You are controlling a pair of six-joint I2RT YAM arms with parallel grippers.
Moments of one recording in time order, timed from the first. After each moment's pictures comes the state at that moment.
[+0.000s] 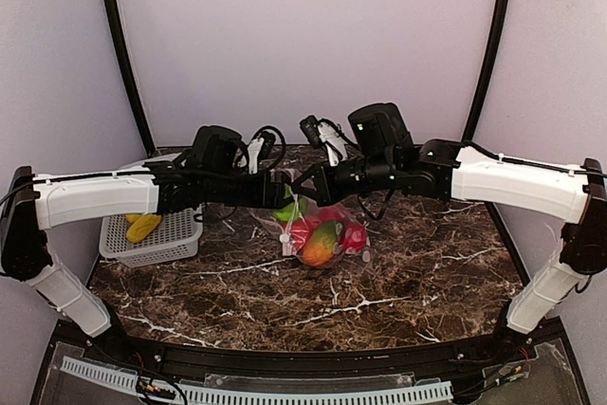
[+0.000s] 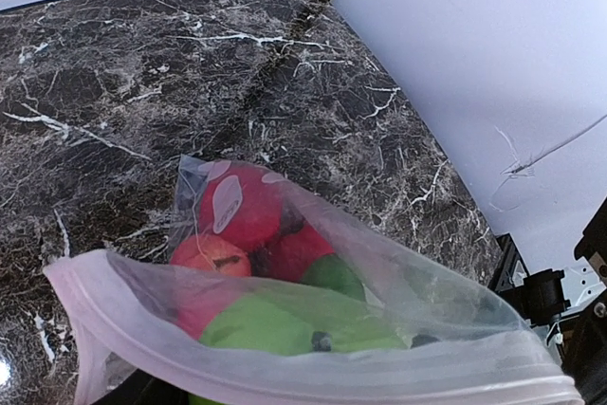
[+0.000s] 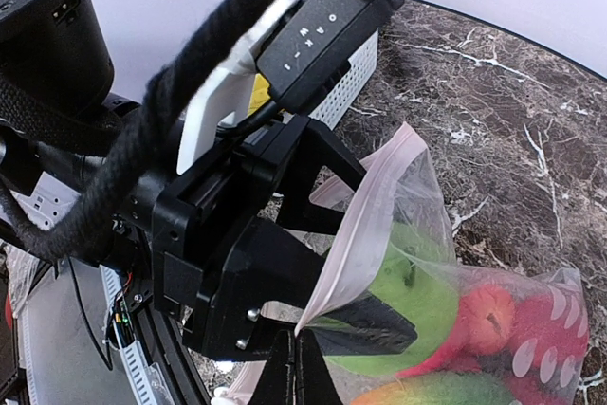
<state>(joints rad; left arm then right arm) -0.79 1.52 1.11 -0.12 0.20 -0.52 0.97 1.58 1.36 -0.27 -0.22 0.34</state>
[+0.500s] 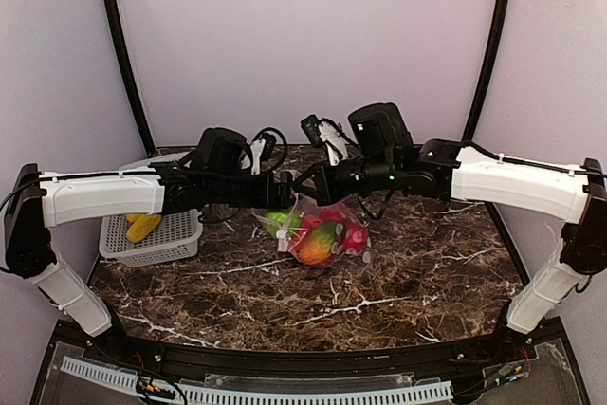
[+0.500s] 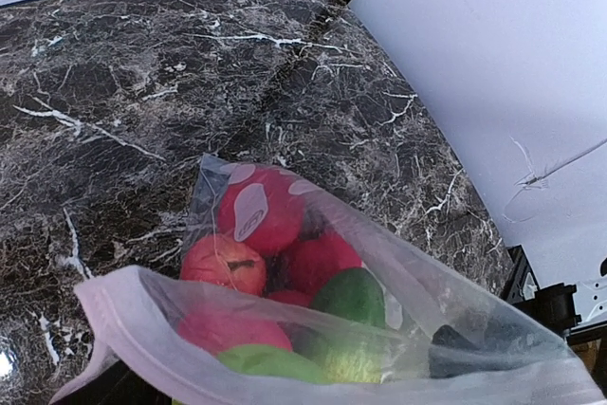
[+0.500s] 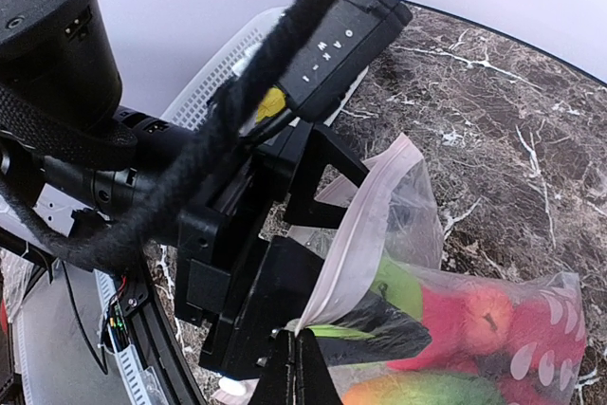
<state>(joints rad) -0.80 1.56 1.12 -0.10 0.15 -0.54 0.97 1.58 1.36 -0.27 -0.20 0.34</state>
